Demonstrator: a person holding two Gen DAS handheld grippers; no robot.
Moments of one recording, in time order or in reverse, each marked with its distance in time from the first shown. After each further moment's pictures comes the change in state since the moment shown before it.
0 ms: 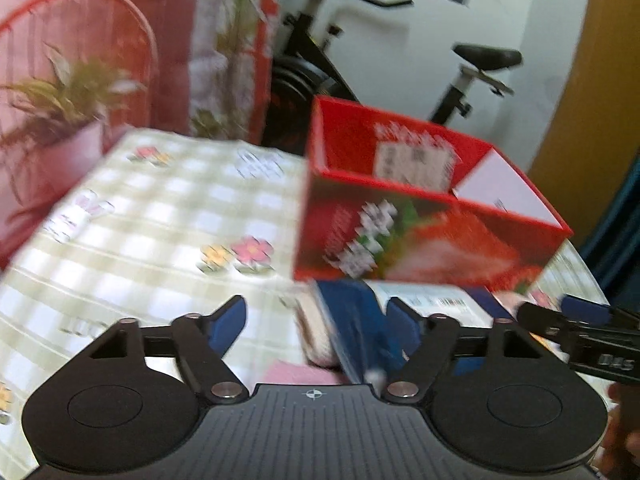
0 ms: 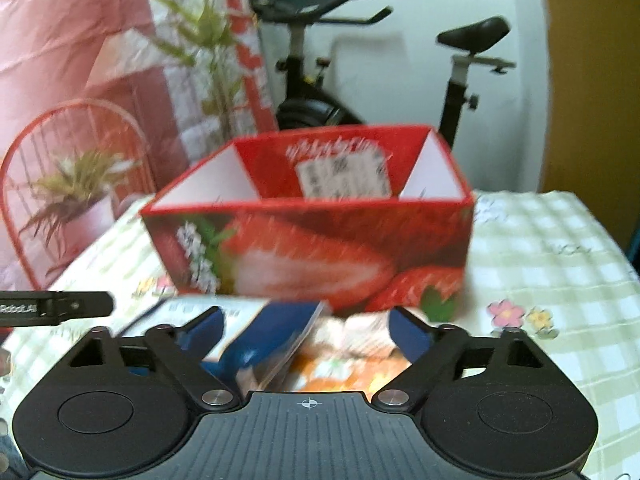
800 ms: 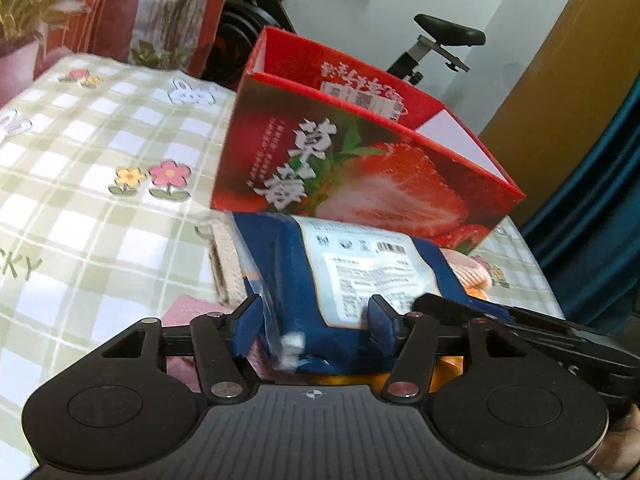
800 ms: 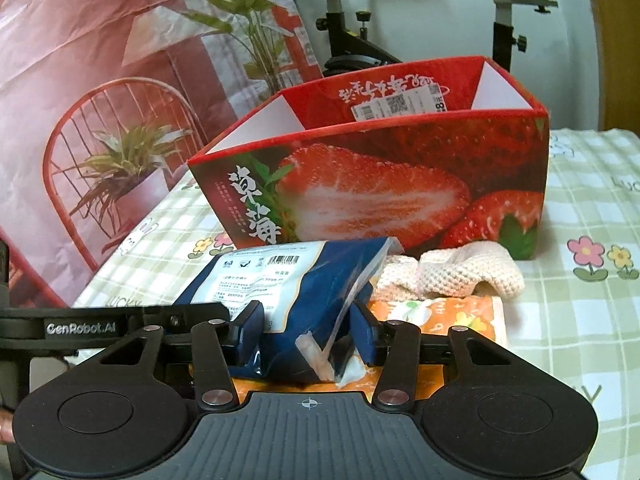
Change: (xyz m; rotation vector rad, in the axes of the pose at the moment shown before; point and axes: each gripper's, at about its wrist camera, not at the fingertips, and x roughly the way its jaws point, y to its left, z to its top) left arm 0.040 -0.006 -0.032 -0.101 0.107 -0.248; right arm 0.015 0.001 -0.021 0.088 0.114 0.207
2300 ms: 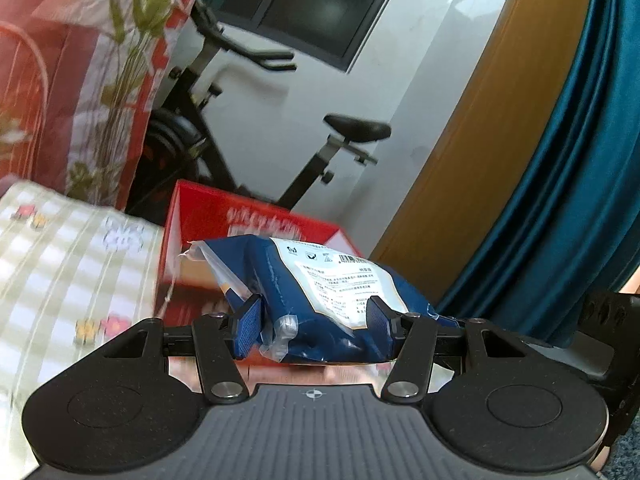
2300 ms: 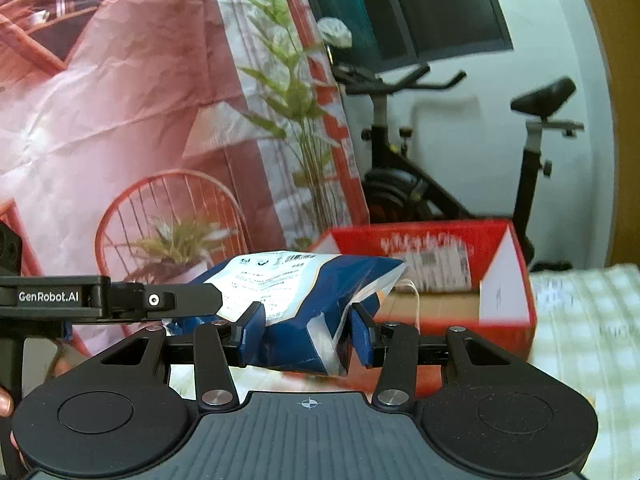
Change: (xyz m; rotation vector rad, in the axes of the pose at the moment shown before) left arm -0.080 -0.044 0.063 0.127 -0.288 -0.185; right arm -0.085 0.037 0.075 -0.162 -0.290 0.065
